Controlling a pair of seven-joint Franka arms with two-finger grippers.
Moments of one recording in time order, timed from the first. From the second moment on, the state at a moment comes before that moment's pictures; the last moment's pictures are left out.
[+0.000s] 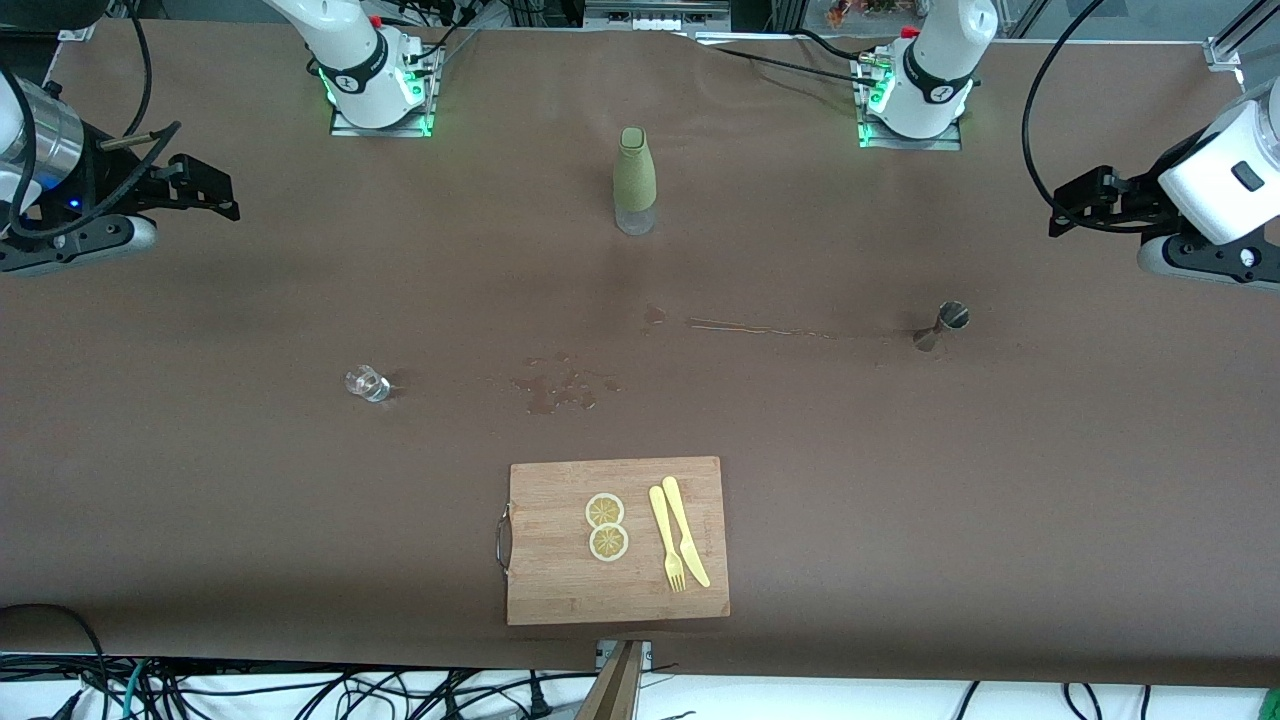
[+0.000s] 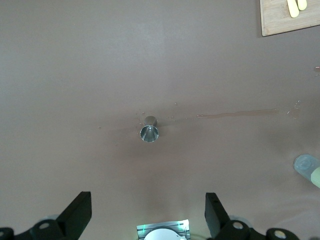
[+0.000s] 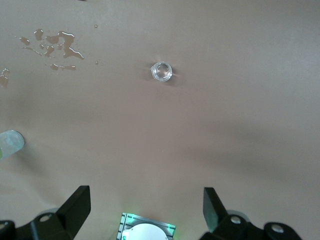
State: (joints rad) left arm -0.09 0.16 0.00 -1.31 -0.02 1.30 0.05; right arm 0.12 0.03 -0.06 -1.60 0.04 1.46 -0.16
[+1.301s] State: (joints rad) left arm -0.08 0.19 0.04 -1.31 -0.05 1.30 0.15; right arm 0.13 0.03 -0.07 -1.61 0.04 1.50 -0.17
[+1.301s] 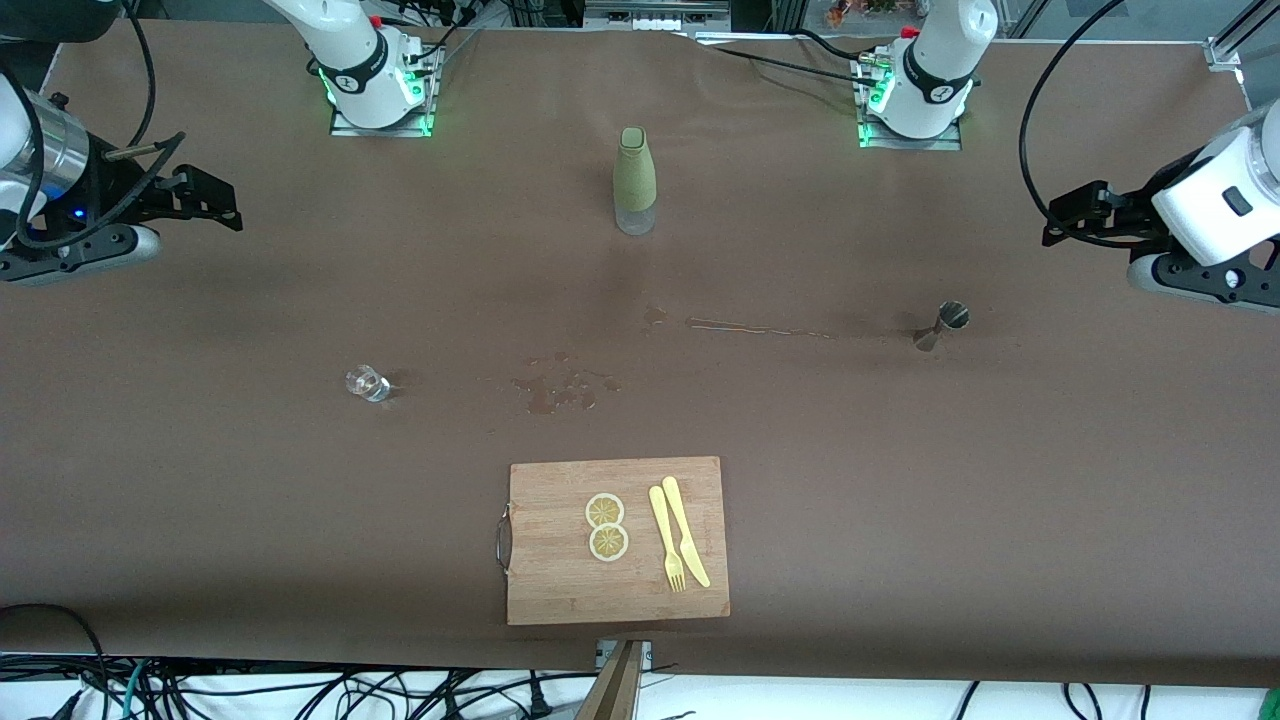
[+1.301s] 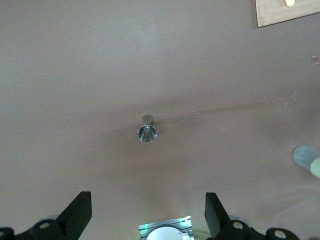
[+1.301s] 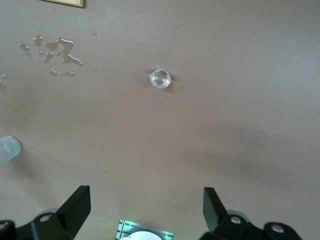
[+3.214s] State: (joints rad) left arm 0.20 0.48 0.30 -1.49 -0.65 1.20 1.55; right arm 0.03 0.11 -0.11 -1.62 0.28 1.53 -1.18
